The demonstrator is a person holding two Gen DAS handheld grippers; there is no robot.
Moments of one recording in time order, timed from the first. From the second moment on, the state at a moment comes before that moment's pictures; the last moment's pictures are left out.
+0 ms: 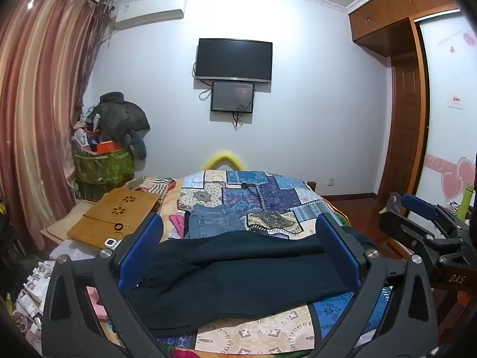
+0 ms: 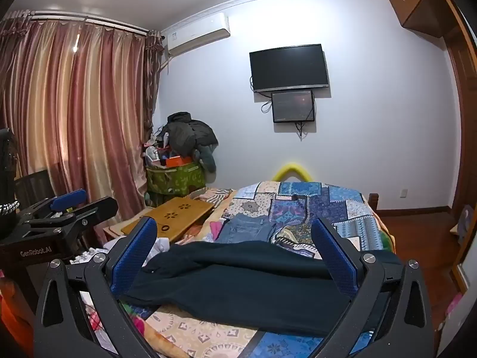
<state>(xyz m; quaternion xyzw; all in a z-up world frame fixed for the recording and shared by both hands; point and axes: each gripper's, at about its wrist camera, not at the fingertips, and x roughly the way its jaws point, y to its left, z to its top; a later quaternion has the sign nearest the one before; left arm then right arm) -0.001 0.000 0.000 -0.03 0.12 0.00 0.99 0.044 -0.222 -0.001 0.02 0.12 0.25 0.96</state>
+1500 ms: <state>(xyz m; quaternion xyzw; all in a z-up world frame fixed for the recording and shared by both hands) 0.005 -0.004 0.000 -0.04 0.12 0.01 0.99 0.047 -0.228 0.001 0.02 0.12 0.25 0.96</state>
